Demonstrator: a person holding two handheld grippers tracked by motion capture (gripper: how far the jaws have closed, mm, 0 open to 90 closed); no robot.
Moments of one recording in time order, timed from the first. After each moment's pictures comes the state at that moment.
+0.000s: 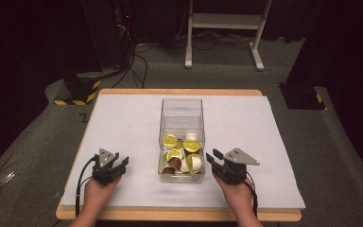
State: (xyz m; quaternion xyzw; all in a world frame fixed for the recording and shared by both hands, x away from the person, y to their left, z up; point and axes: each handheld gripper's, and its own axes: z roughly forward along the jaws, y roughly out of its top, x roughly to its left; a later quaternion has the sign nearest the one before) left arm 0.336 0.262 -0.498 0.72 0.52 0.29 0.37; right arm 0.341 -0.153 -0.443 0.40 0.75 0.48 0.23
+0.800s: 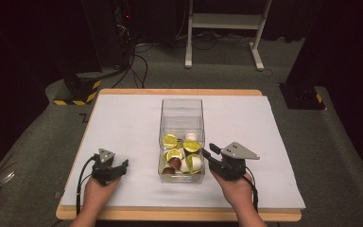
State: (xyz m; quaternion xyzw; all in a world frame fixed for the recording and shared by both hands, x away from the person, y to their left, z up) left arm 0.346 0.265 -0.508 0.72 0.55 0.26 0.32; right arm 0.340 -0.143 -0.410 0.37 0.75 0.50 0.22
